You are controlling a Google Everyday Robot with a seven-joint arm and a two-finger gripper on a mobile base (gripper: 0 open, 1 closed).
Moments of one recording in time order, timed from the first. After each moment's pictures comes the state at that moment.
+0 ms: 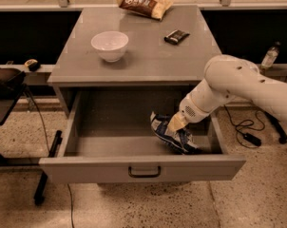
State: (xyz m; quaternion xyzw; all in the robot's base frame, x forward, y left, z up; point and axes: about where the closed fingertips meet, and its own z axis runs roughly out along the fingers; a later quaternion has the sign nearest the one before) arm 0.571 -0.108 0.697 -0.39 0.89 0.15 0.16
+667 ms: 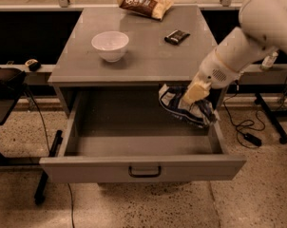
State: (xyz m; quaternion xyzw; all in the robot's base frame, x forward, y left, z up) arm 0.562 -0.136 0.830 -0.52 0.81 0.16 0.19
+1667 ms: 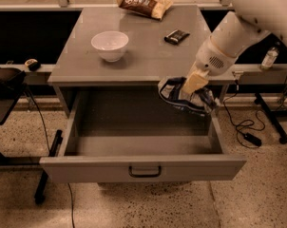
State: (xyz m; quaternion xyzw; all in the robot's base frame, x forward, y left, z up) arm 0.577 -0.138 0.853 -0.56 0.80 0.12 0.18
